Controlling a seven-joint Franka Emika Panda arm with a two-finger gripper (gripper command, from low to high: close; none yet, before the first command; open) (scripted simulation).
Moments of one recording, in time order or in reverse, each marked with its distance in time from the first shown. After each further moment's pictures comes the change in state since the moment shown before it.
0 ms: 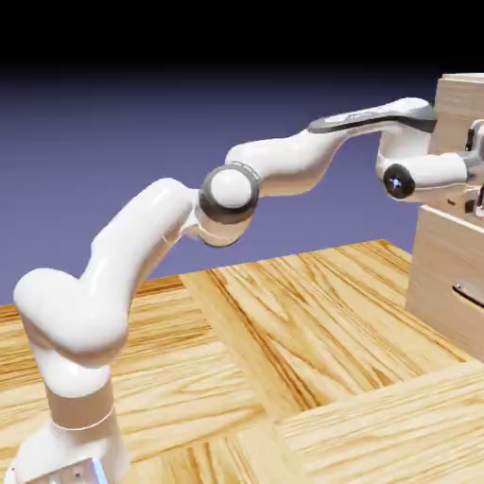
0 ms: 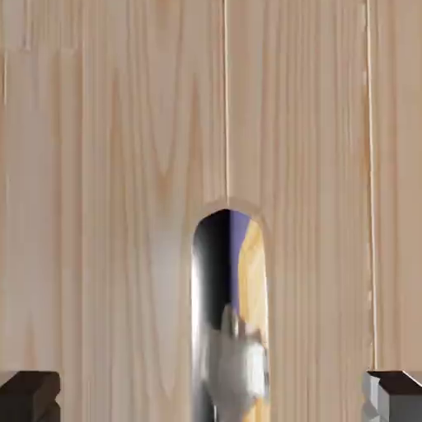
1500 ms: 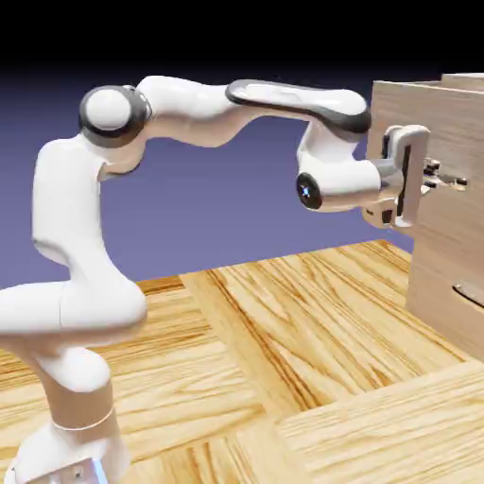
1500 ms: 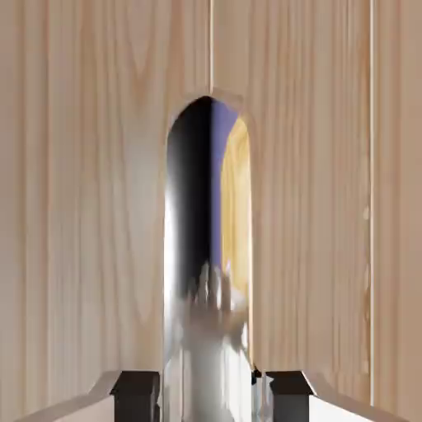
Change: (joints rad) arm 1.027 0.494 -0.694 -1.214 0.425 -0.339 -0.671
